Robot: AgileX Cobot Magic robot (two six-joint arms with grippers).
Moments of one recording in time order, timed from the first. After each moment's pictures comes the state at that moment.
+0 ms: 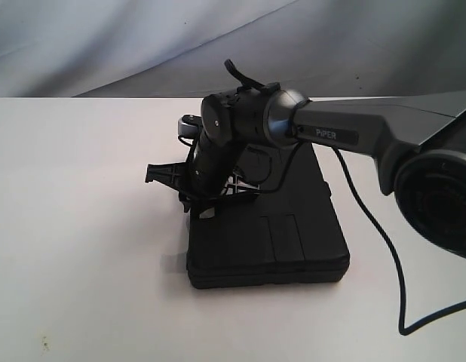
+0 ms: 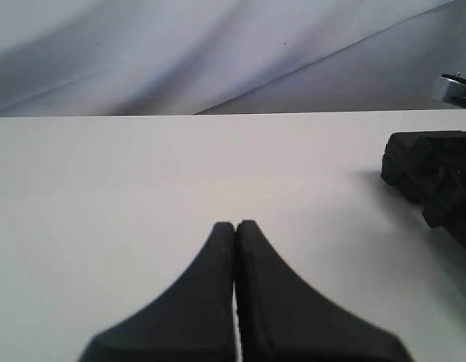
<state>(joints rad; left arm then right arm) -0.07 0.01 0.00 -0.04 0.29 0.02 0.82 2.35 -1.82 0.15 0.77 0.58</state>
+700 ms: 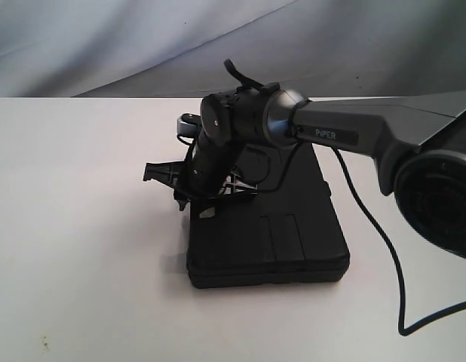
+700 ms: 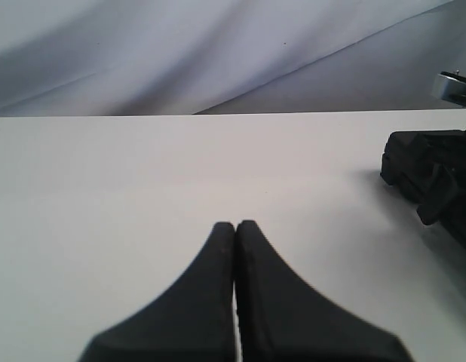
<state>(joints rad) -0.07 0.01 0.00 -0.04 0.29 0.02 0.82 2.35 -1.82 0.16 0.75 0.57</state>
